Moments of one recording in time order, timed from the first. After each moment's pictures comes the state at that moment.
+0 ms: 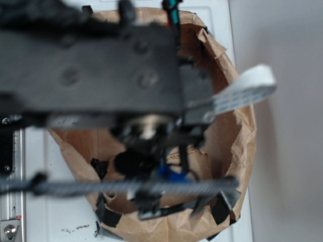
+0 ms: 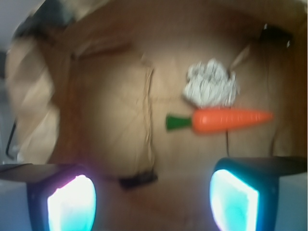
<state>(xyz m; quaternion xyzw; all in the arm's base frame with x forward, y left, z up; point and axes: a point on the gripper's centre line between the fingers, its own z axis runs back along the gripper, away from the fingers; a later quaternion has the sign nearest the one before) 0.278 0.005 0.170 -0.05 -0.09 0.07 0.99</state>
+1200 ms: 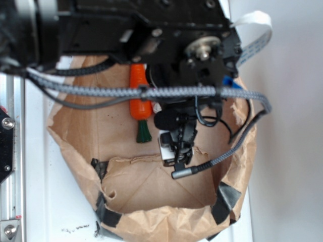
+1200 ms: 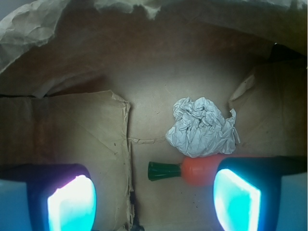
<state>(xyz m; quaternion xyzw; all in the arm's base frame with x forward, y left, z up) 0.302 0.033 0.139 -0.07 -0.10 0.09 0.99</state>
